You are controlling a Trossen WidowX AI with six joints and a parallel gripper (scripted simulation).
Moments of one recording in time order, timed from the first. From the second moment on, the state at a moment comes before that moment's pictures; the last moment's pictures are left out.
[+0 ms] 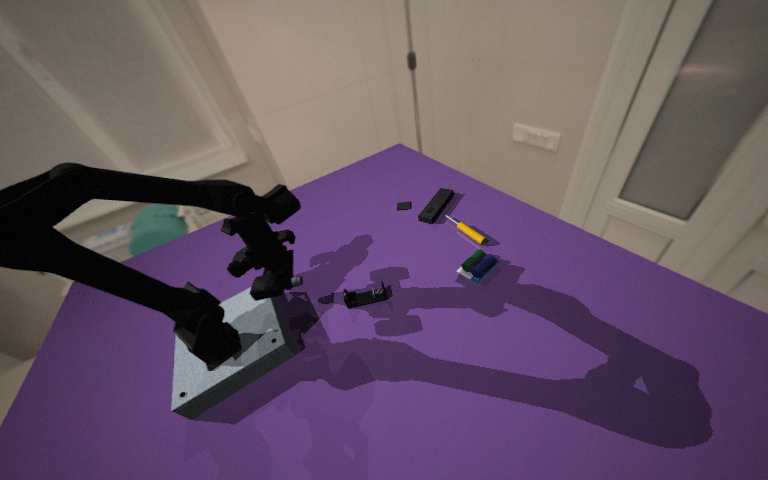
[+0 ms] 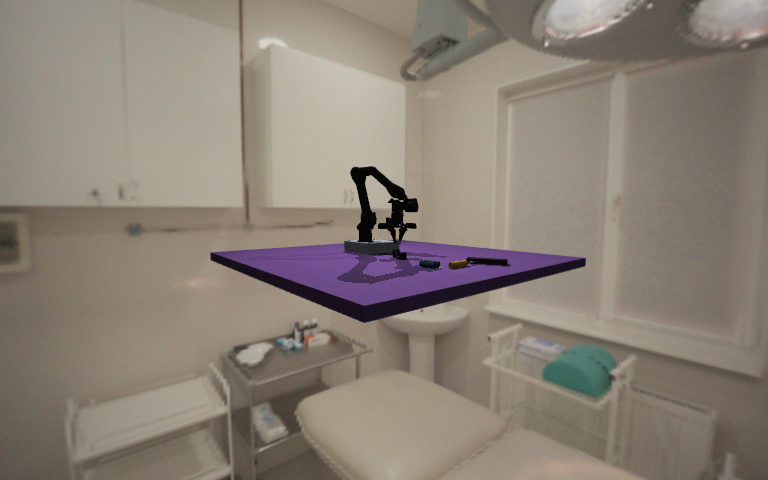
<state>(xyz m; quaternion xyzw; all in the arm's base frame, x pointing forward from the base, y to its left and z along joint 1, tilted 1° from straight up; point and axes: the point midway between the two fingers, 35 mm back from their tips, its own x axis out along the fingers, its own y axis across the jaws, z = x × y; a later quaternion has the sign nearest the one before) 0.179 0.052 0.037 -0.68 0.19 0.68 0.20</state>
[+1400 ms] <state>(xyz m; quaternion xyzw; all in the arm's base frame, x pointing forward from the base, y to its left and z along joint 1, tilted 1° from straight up) 0.297 -0.082 0.043 -0.64 0.17 0.72 0.21</state>
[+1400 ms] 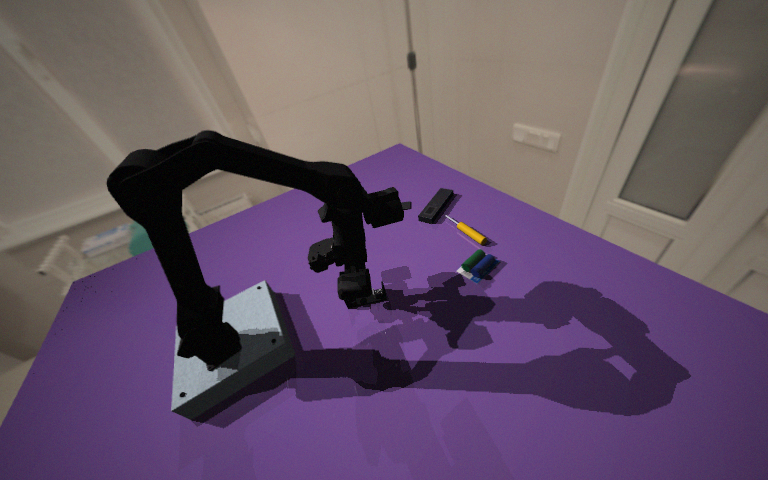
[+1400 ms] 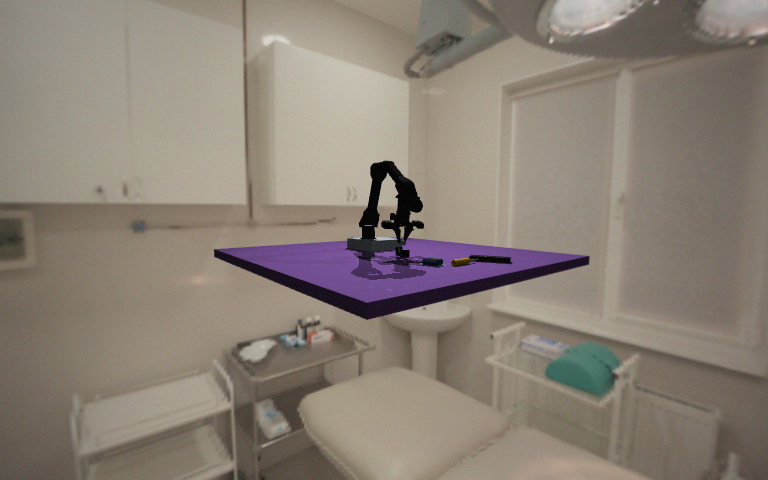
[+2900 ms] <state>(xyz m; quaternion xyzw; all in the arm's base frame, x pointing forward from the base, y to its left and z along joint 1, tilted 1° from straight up) 0.303 -0.084 0.012 -0.50 0.14 0.82 0.23</state>
